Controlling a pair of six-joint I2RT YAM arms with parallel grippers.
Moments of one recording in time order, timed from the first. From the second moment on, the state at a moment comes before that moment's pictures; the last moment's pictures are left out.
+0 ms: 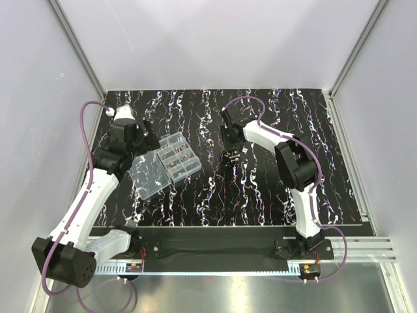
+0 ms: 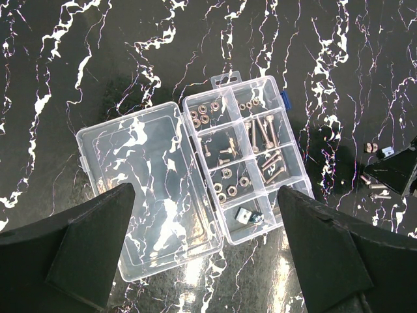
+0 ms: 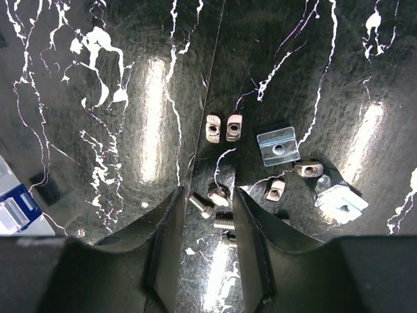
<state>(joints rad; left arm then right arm) -0.25 1.06 1.02 -0.58 -0.24 -0.44 0.54 2.14 1.62 -0.55 0.02 0.37</state>
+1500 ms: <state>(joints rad) -0.25 1.06 1.02 -0.58 -0.24 -0.44 0.56 2.19 1.67 -0.63 0.11 0.40</state>
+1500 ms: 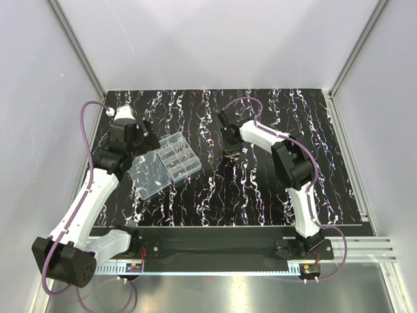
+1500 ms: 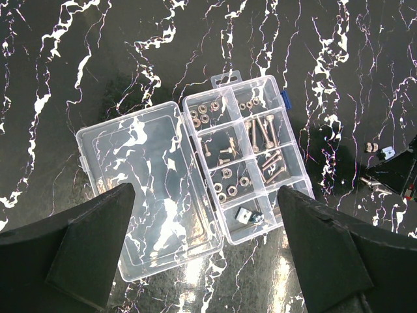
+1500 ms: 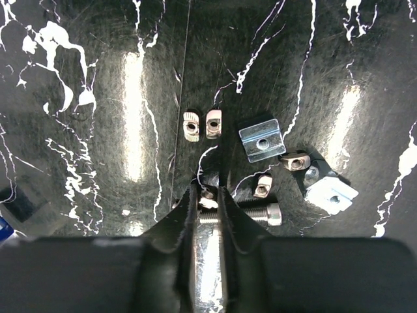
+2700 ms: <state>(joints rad) -0.25 1.06 1.02 -0.58 -0.24 -0.44 0.56 2.16 1.67 -0.69 0.09 0.48</state>
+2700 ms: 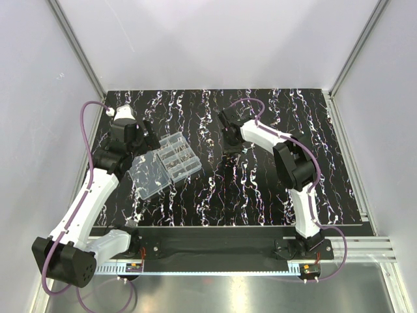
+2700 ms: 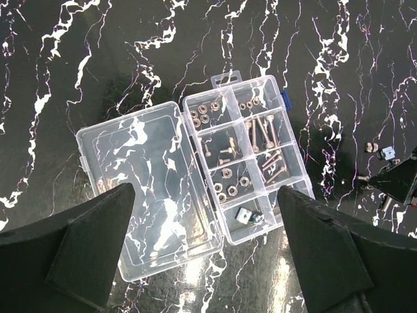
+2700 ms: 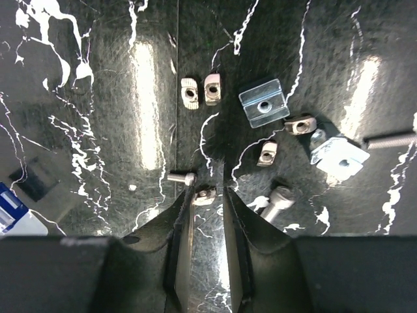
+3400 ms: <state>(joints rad) -0.25 1.06 1.02 -0.58 -0.24 -0.44 0.58 2.16 1.65 -0.70 0.09 0.52</state>
